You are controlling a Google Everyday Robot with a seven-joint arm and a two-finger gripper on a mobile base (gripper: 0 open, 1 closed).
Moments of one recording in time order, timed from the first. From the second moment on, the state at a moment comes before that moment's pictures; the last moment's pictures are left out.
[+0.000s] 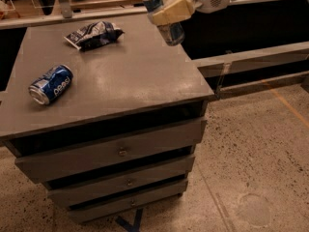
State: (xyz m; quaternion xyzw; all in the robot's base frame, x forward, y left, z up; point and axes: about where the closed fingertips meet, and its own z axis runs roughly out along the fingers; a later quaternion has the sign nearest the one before) arm 0.624 -0.024 1.045 -0.61 0.57 0.26 0.49
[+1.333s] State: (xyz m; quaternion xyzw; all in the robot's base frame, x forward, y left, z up) arm 0.667 -0.010 1.013 -0.48 0.59 0.30 0.57
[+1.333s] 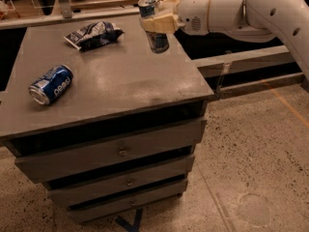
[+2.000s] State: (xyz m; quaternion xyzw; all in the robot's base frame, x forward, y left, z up) arm 0.684 -0.014 0.986 -0.41 0.59 0.32 0.62
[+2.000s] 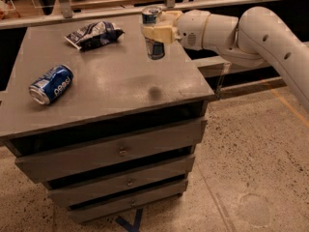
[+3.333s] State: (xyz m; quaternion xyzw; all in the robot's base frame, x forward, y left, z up) arm 0.715 0.033 0.941 -0.43 0.56 0.39 0.59
